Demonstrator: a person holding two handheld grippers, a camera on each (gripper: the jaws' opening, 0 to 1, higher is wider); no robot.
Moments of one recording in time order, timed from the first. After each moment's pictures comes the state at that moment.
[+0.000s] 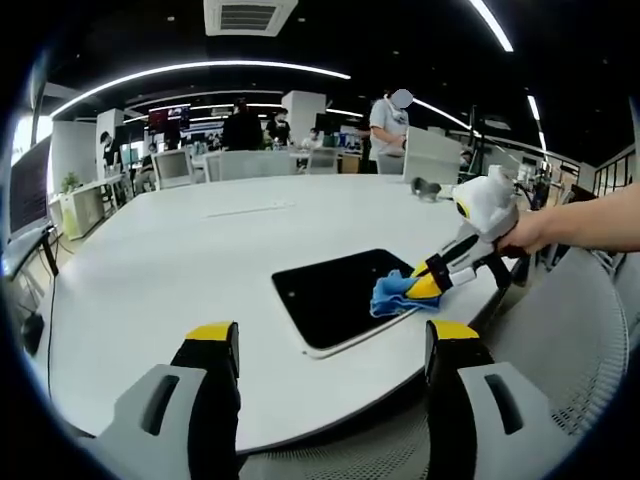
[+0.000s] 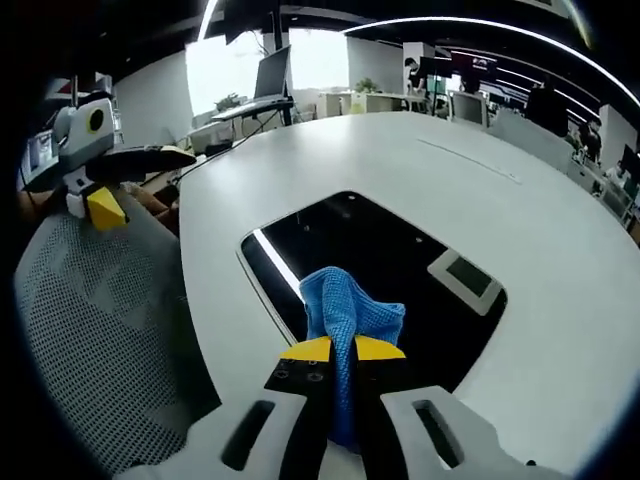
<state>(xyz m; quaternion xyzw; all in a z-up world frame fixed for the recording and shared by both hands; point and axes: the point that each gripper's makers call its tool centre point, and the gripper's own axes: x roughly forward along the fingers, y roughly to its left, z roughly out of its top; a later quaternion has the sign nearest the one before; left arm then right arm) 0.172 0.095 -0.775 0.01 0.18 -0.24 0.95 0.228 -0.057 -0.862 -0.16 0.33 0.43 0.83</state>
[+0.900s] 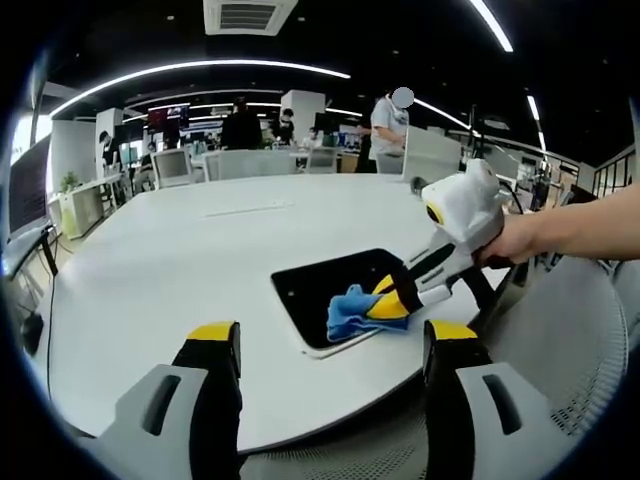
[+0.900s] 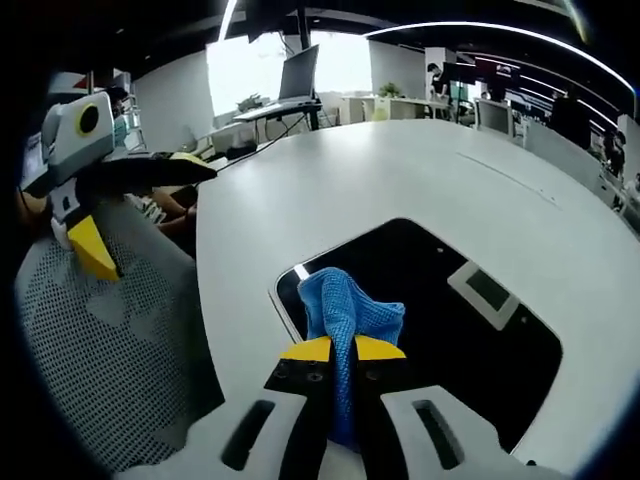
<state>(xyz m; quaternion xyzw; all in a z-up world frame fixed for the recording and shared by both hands) 0.173 0.094 -0.775 0.01 0.18 -0.25 0.95 0.225 0.014 -0.861 -0.16 0.32 0.47 0.81</state>
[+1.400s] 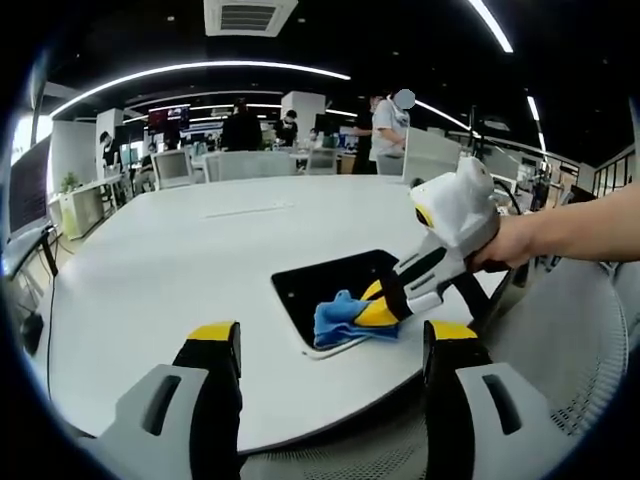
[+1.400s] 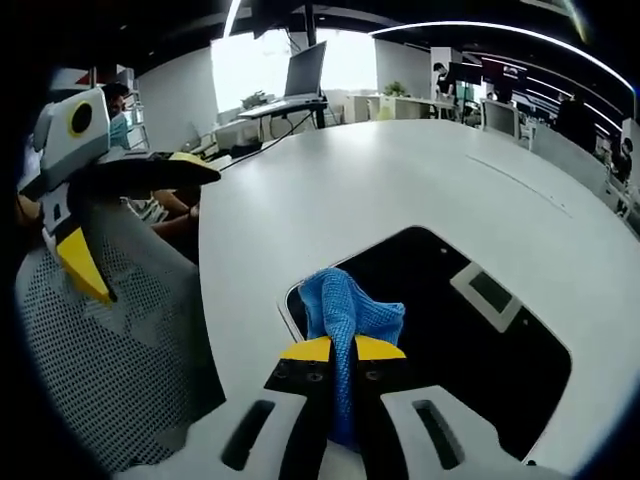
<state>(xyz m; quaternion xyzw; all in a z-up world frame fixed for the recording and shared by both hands) 0.173 0.094 -0.774 0.01 0.18 -0.25 0.95 0.224 0.029 -0.862 -0.16 0.32 0.48 0.80</state>
